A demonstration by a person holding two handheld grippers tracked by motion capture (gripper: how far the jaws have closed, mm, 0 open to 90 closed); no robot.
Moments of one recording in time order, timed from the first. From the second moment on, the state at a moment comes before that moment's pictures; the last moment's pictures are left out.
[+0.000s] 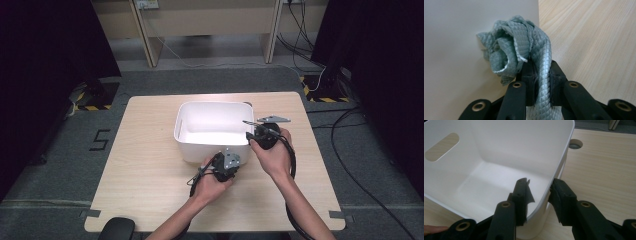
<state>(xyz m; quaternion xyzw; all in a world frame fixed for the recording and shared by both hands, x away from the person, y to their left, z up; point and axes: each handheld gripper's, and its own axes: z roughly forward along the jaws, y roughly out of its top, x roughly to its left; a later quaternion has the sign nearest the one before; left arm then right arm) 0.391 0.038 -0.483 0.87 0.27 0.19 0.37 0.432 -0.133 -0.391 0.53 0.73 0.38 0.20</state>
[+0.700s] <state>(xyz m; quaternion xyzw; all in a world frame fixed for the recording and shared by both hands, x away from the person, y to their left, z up) 0.393 0.033 -0.491 0.87 0.27 0.19 0.36 0.432 -0.133 -0.392 0.53 0.73 0.38 0.20</state>
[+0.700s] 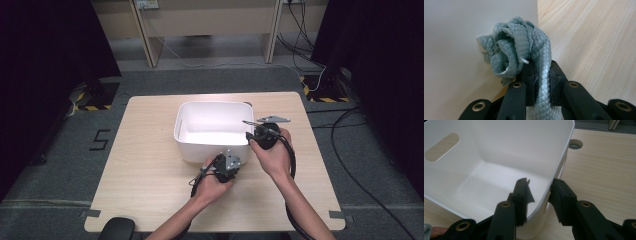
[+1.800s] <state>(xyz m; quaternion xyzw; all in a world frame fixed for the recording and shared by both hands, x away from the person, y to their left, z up) 0.389 0.025 -0.466 0.86 0.26 0.20 0.39 0.432 -0.133 -0.392 0.53 0.73 0.38 0.20</state>
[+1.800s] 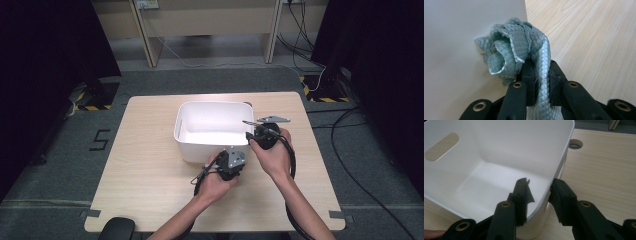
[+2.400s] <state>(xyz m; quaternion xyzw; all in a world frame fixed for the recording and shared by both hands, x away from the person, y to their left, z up) 0.386 0.022 -0.439 0.85 0.25 0.20 0.42 0.432 -0.133 -0.392 0.53 0.73 0.38 0.20</state>
